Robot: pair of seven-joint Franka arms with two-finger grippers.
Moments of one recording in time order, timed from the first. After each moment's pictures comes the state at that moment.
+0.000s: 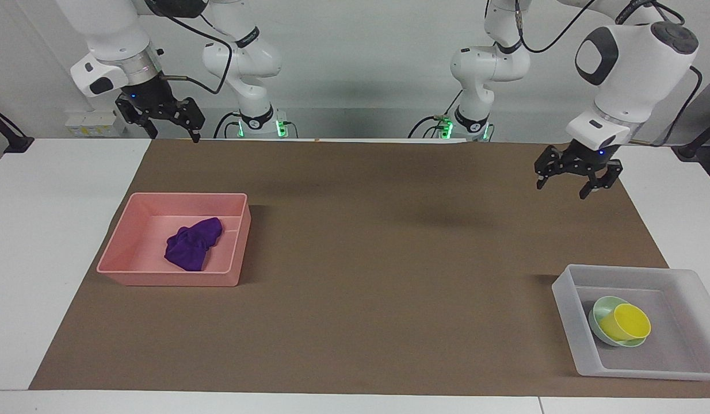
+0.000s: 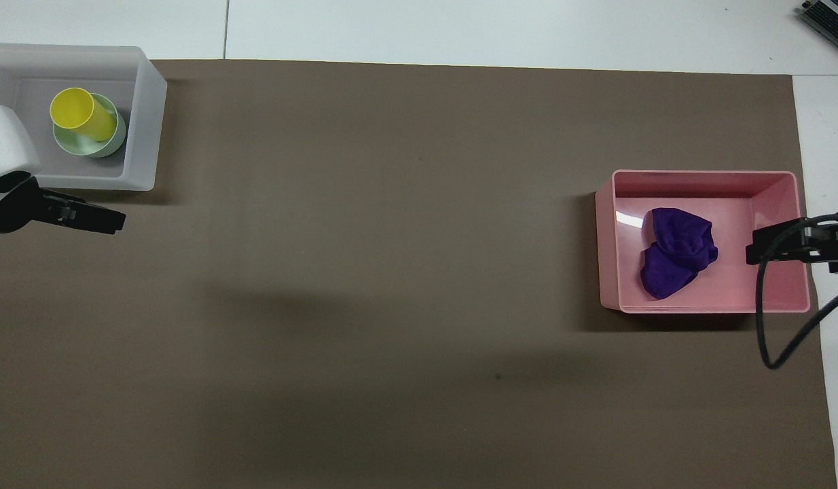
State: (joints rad) left arm -0.08 -0.07 0.02 -1.79 -0.04 1.82 0.27; right arm -0.05 -0.08 0.02 -1.62 -0.01 1.48 0.09
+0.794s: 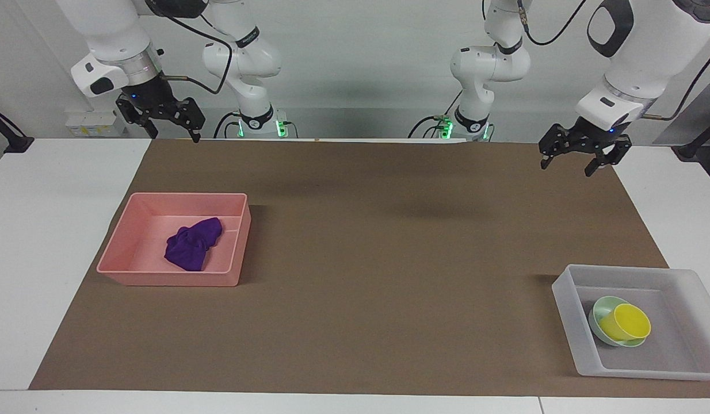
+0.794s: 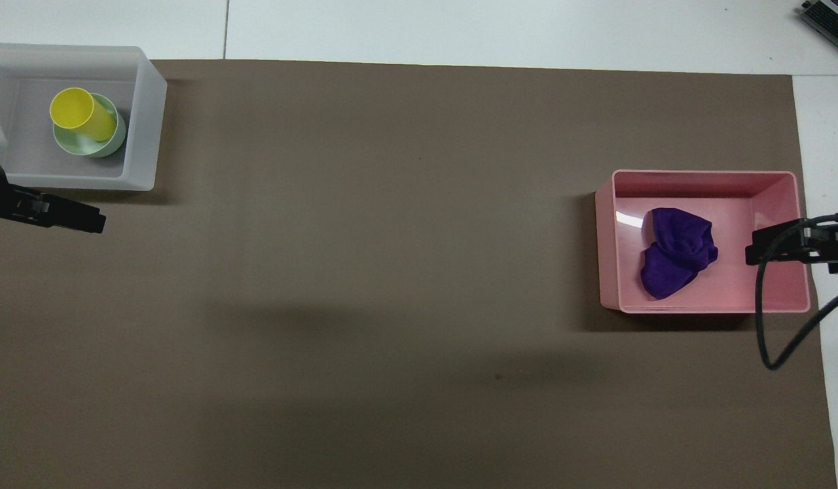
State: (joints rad) left arm -0.09 -0.02 0.03 -1.64 -0.04 1.64 0.19; right arm -0.05 -0.08 0.02 -1.62 -0.01 1.48 0.09
